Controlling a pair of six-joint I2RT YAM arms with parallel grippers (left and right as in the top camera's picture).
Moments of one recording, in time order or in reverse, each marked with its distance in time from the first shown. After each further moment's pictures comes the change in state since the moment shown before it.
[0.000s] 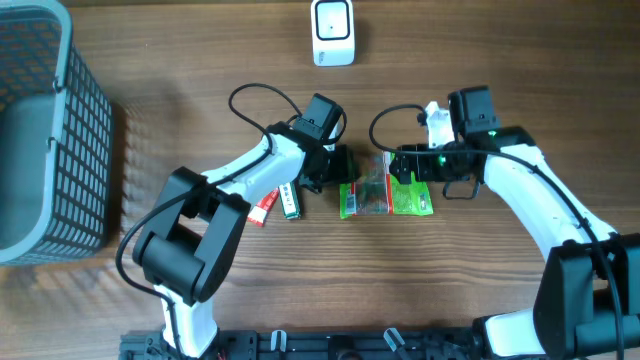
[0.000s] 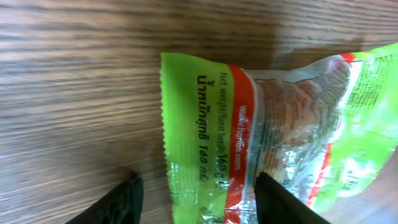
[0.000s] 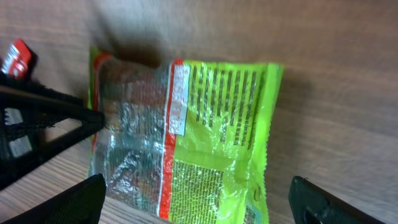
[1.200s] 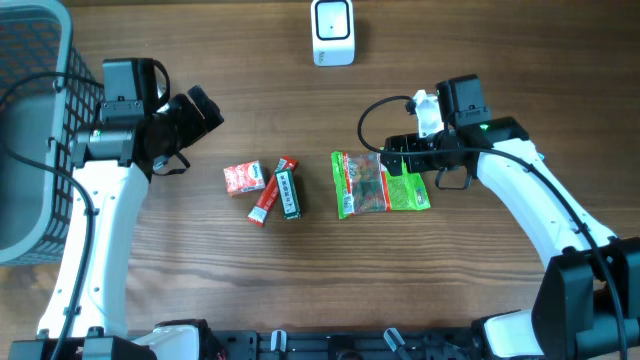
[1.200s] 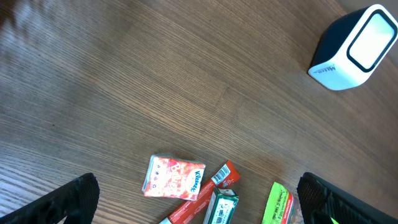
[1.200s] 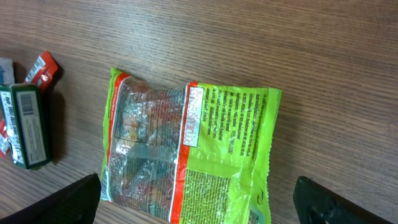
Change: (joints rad) left arm 0.584 -0.561 0.037 -0.349 -0.241 0.058; right arm 0.061 -0.005 0.097 -0.013 0.051 -0.021
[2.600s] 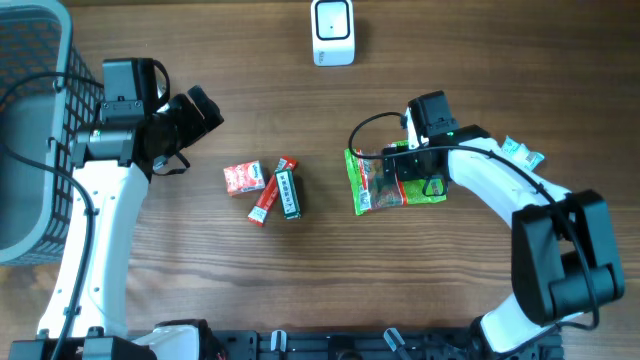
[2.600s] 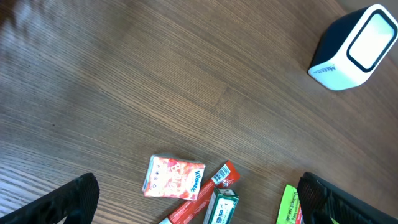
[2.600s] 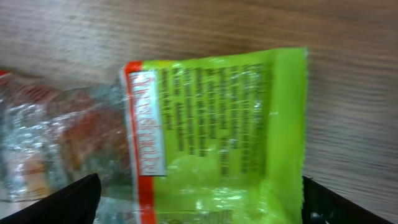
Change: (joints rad) left arm 0.000 0.000 0.000 0.000 0.000 0.000; right arm 0.066 0.174 -0.068 0.146 0.238 0.098
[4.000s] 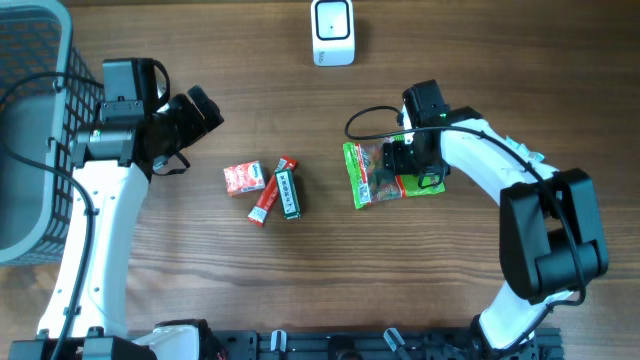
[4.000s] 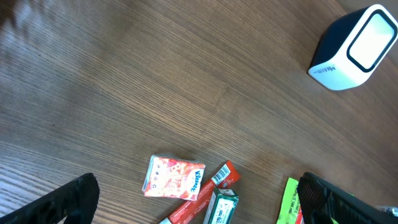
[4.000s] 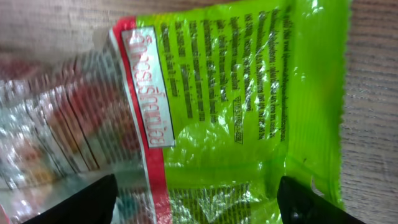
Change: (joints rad) left arm 0.000 0.000 0.000 0.000 0.000 0.000; right arm -0.003 0.102 0.137 -0.144 -0.026 0.063
